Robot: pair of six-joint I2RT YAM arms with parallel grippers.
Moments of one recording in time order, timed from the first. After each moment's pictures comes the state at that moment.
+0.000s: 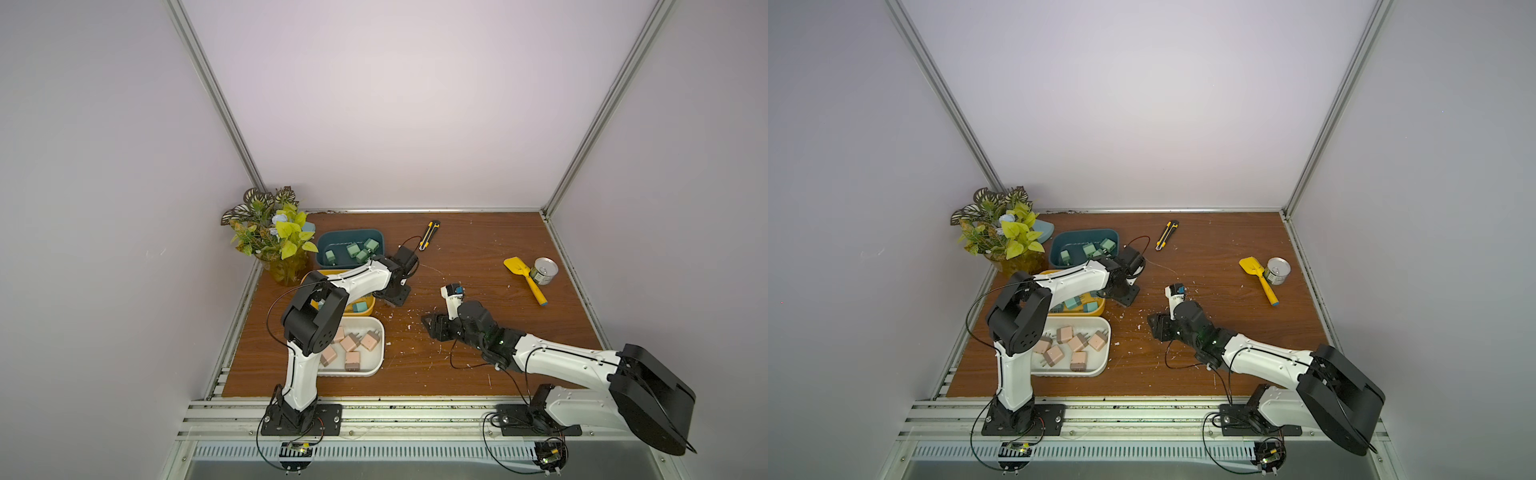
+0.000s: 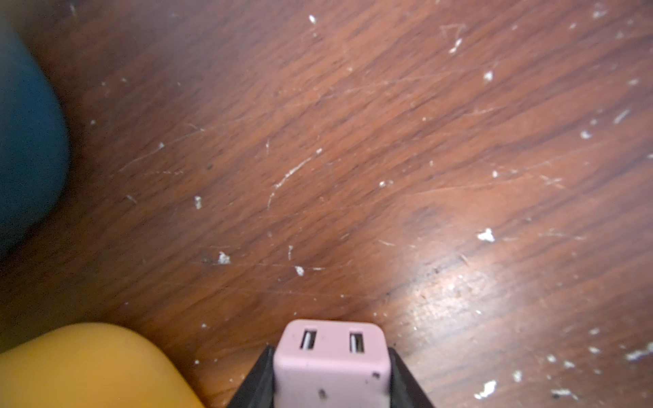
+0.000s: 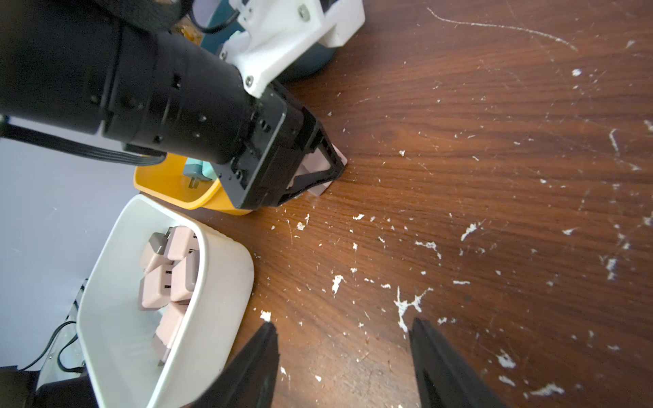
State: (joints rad) left arm -0.65 1.99 1.39 -0.69 -0.12 -0.13; right arm 0.88 1.24 0.48 0.21 0.08 0.70
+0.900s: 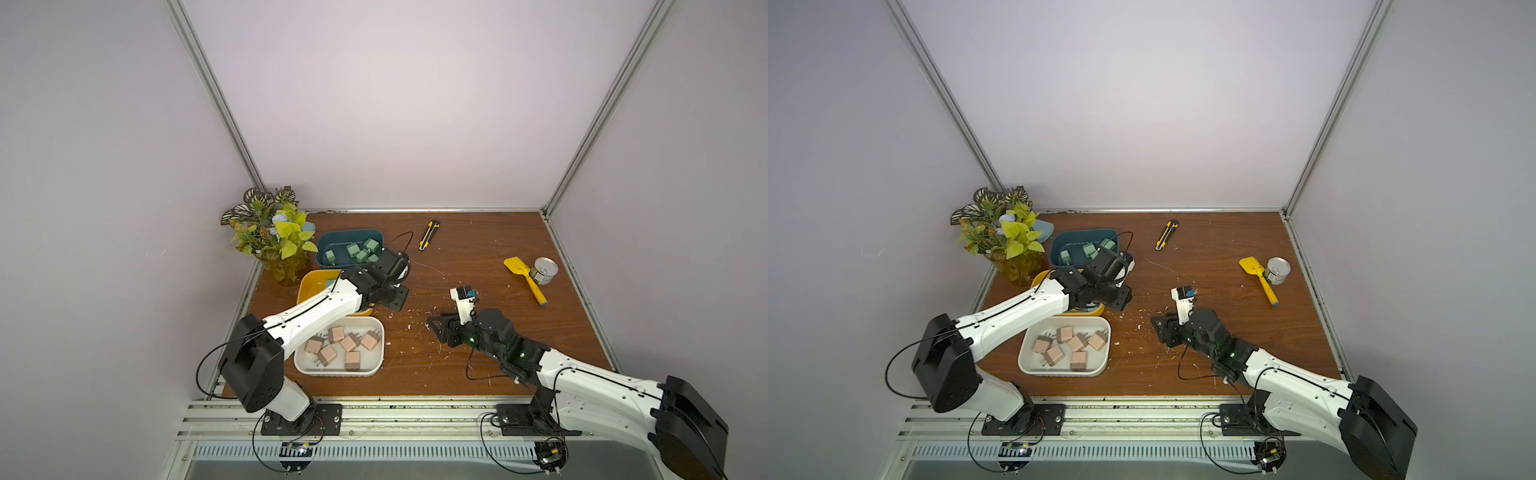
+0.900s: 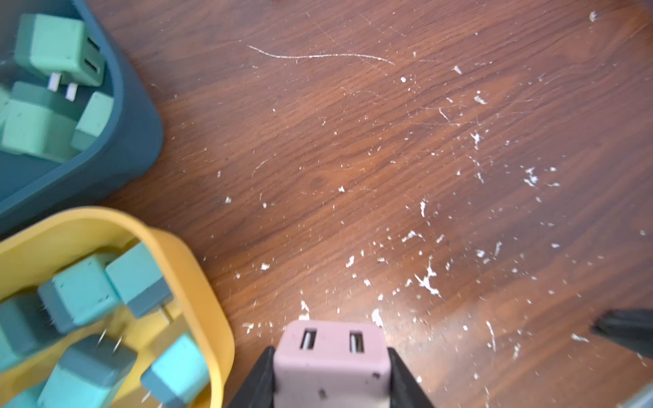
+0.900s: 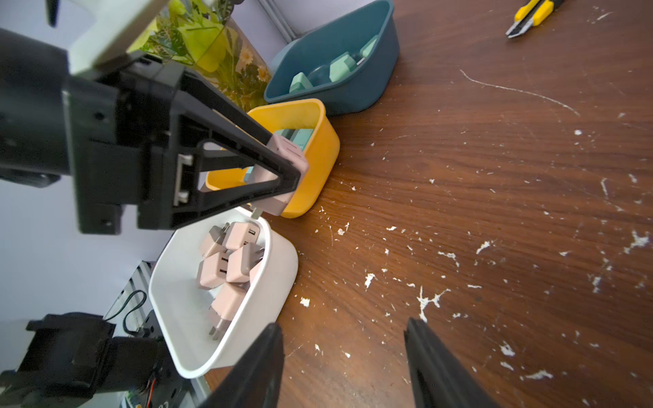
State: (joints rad) left arm -0.72 1.49 1.16 -0.69 -0.04 -0.26; right arm 0.91 1.00 0.40 0.21 0.04 0.61
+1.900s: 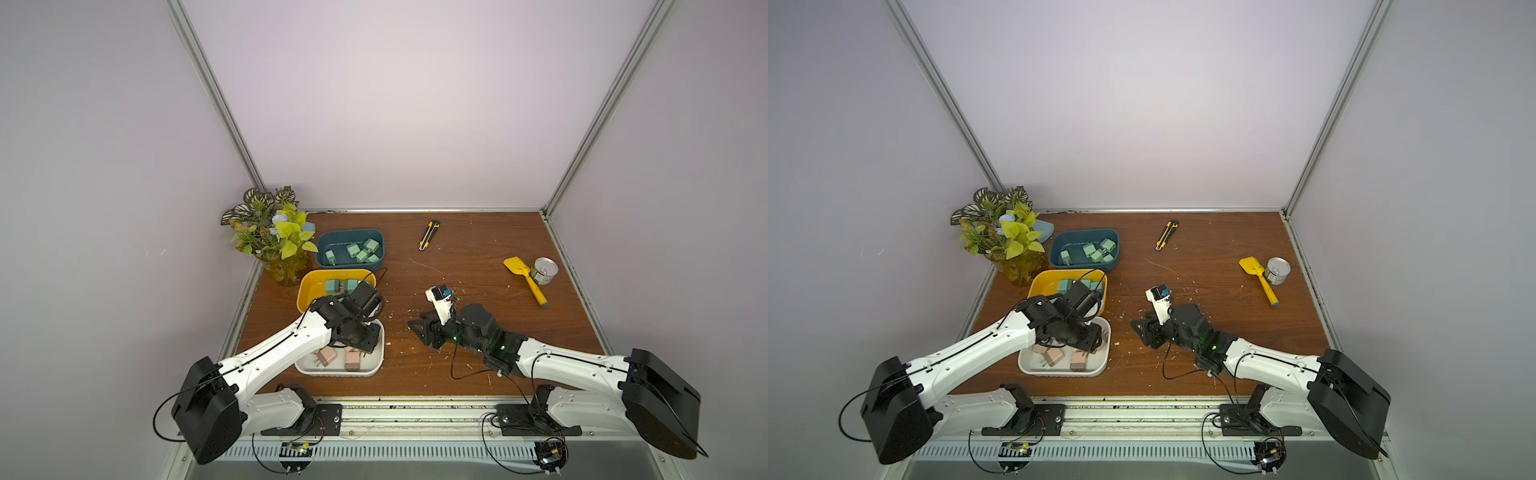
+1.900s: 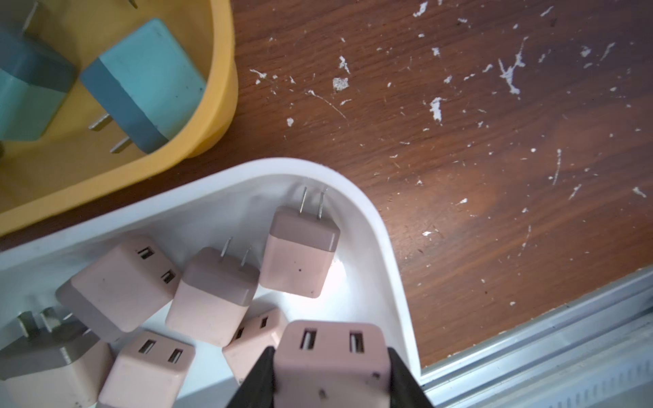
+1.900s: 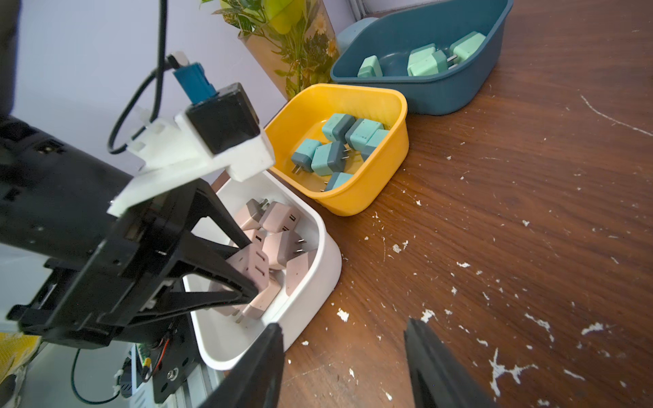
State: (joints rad) left arm -0.72 1.20 0.86 -0.92 0.09 -0.43; right arm 0.95 1.21 0.49 0.36 -0.06 0.48
